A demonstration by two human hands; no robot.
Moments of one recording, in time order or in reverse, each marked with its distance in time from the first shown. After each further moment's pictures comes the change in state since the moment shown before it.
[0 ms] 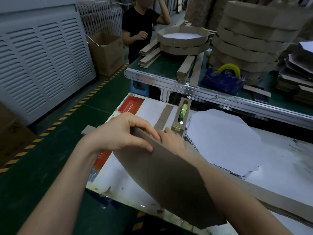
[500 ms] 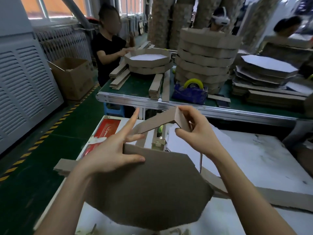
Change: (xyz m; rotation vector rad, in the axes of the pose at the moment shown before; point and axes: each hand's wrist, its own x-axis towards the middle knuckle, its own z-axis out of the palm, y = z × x) left_hand 0.032 0.001 0.000 0.053 0.040 -0.056; right_hand -0.101 0.029 -0.148 0.721 0.557 -0.129
